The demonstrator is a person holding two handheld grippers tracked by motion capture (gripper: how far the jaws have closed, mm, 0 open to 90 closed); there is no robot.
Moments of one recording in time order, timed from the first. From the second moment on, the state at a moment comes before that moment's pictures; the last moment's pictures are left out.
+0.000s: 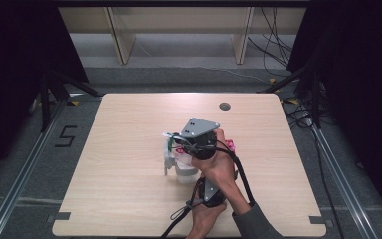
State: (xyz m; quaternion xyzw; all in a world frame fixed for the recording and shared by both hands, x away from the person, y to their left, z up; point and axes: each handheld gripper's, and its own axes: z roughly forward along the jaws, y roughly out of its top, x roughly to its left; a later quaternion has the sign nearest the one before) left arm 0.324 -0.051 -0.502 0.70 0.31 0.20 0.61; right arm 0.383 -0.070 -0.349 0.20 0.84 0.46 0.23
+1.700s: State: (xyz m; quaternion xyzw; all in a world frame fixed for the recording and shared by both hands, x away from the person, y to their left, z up) left arm 0.325 -0.051 -0.504 0.70 0.32 0.20 0.61; right arm 0.386 -0.068 -0.354 0.20 0.84 0.45 0.23
